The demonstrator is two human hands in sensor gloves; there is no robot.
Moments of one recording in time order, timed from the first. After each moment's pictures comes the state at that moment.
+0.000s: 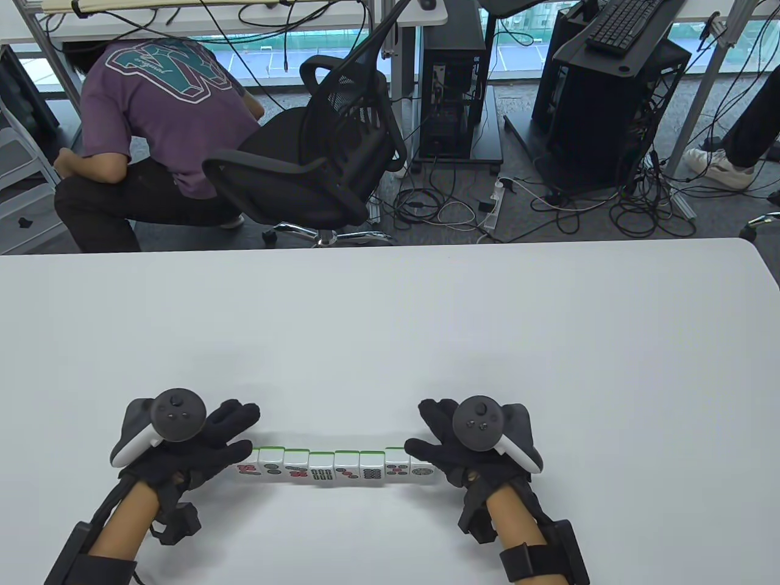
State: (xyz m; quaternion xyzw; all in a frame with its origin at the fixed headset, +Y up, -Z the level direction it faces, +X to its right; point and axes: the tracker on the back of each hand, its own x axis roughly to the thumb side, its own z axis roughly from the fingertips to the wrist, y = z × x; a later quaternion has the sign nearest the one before) left_hand -0.335 -0.728 -0.310 -0.16 -0.12 0.22 0.95; right_hand 0.113 -0.732 -0.298 0.13 0.09 0.95 0.28
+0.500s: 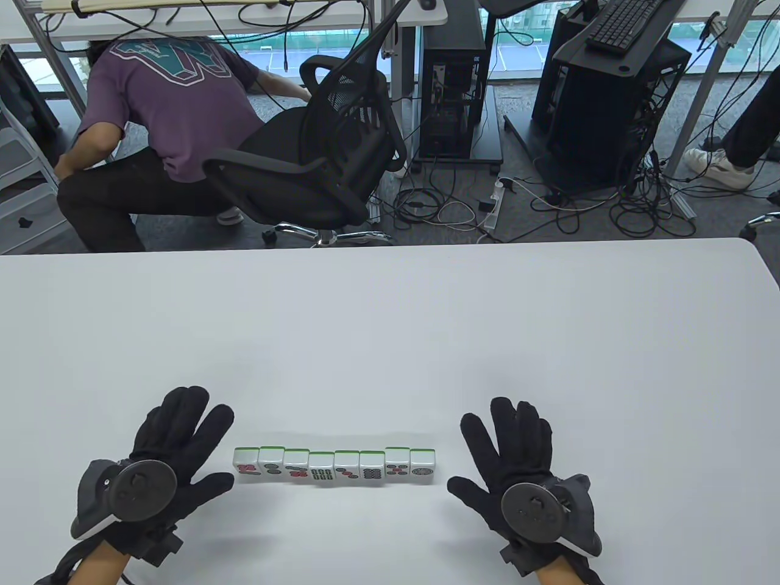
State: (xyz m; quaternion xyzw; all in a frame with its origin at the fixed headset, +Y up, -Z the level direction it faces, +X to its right) left_hand -0.332 -0.692 -0.245 0.10 -0.20 0.12 0.97; right_hand 0.151 -0.709 -0.218 0.18 -0.14 0.96 0.17
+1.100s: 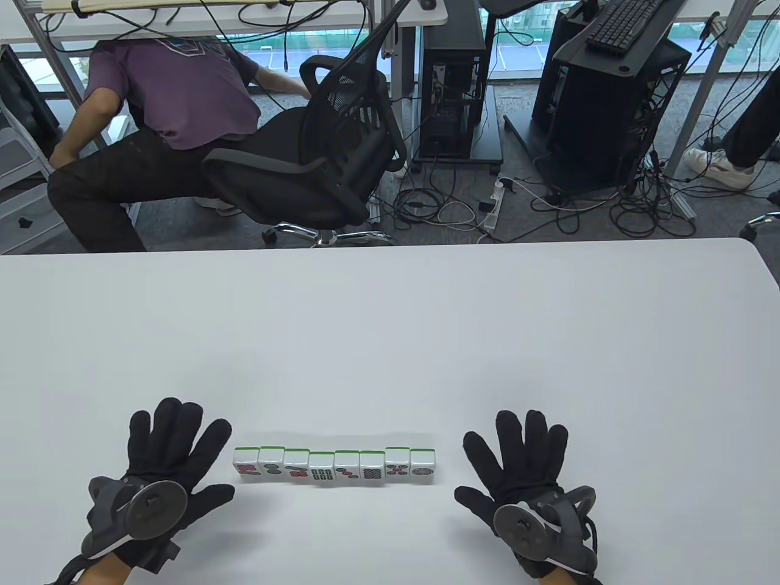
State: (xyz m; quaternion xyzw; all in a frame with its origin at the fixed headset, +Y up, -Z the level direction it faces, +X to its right) left_hand -0.337 -0.714 -0.233 0.12 -0.17 0.06 0.98; right_hand 0.149 -0.722 -0.212 0.18 -0.18 0.96 0.09
